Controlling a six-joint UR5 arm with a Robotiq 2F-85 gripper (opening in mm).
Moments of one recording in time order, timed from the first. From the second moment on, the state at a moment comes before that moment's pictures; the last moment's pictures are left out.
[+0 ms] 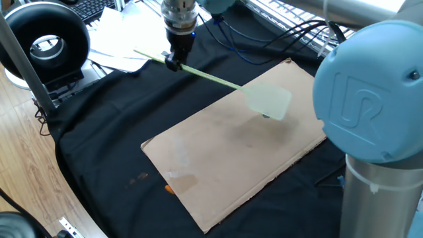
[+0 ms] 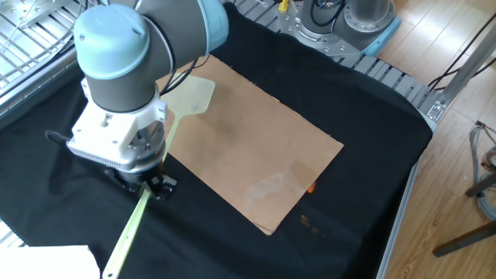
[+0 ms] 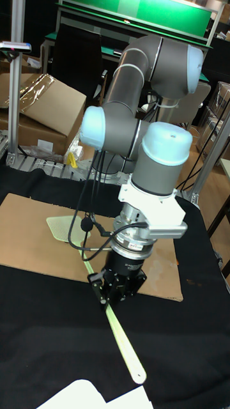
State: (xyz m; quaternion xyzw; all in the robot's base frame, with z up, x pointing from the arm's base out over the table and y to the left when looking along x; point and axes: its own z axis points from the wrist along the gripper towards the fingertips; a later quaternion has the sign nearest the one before) arm 0.683 0.023 0.076 -0.19 0.98 -0.03 0.06
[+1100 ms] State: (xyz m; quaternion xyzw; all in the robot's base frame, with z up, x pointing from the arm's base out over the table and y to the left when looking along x) arm 0.705 0.039 0.042 -0.19 0.96 0.03 0.20
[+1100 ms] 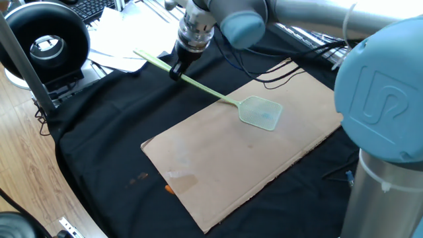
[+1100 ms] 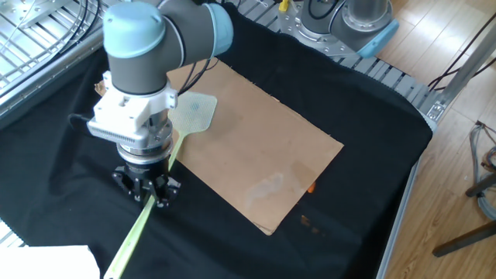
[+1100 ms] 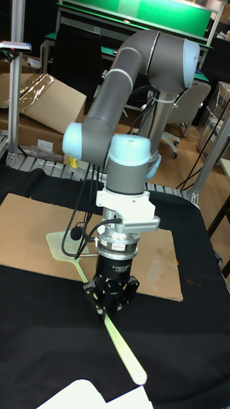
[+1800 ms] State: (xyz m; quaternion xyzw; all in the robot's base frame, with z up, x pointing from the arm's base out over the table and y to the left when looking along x) arm 0.702 0.032 0.031 -0.19 0.96 0.02 0.20
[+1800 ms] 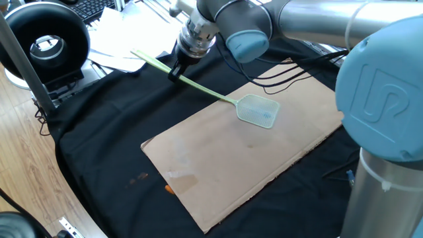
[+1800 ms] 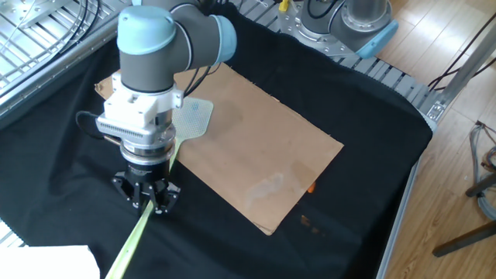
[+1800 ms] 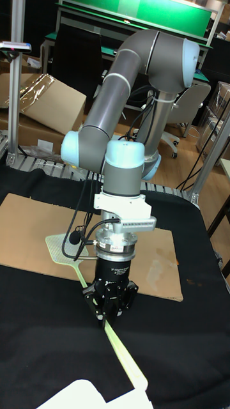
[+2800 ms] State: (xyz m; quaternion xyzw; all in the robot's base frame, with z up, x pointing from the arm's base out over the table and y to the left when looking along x) arm 0.652 0.029 0.058 -0.06 1.00 -0.02 0.04
